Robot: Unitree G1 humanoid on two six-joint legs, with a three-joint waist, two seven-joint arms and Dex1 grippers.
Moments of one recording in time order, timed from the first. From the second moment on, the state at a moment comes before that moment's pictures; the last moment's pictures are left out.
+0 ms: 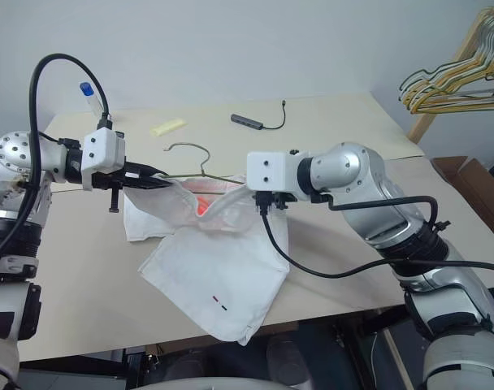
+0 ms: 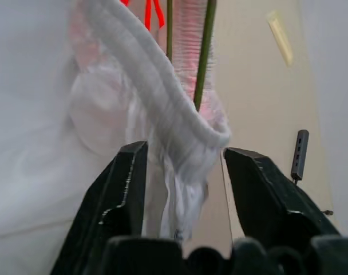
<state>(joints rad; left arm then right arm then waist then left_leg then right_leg) -0.78 0.80 -0.08 0.41 -0.19 -0.08 -1.48 -0.84 -0.73 0.49 -0.24 -0.06 0.51 1.02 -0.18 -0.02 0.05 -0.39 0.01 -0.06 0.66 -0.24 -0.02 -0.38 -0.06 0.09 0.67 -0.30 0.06</state>
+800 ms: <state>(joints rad) -0.78 0.80 -0.08 0.37 -0.24 -0.06 -1.50 -0.81 -0.63 0.38 -0.13 0.08 0.60 1.06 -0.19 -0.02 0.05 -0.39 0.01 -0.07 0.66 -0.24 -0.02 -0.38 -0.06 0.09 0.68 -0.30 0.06</state>
